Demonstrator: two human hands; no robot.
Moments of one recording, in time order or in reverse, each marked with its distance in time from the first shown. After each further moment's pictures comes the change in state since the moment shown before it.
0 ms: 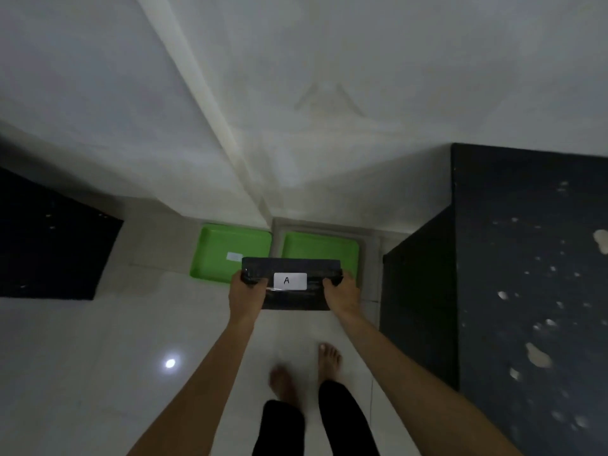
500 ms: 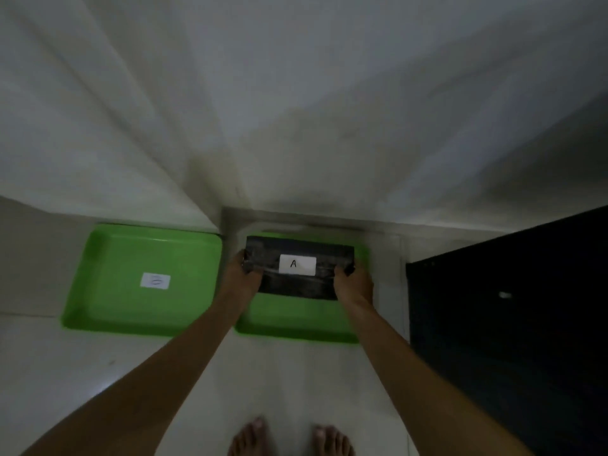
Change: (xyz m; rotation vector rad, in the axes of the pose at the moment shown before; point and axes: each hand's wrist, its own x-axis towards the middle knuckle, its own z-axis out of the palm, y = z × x) left_hand 0.370 -0.155 0.224 0.110 -0.281 0.146; right_hand 0.375 0.136 0.142 0.038 0.210 0.073
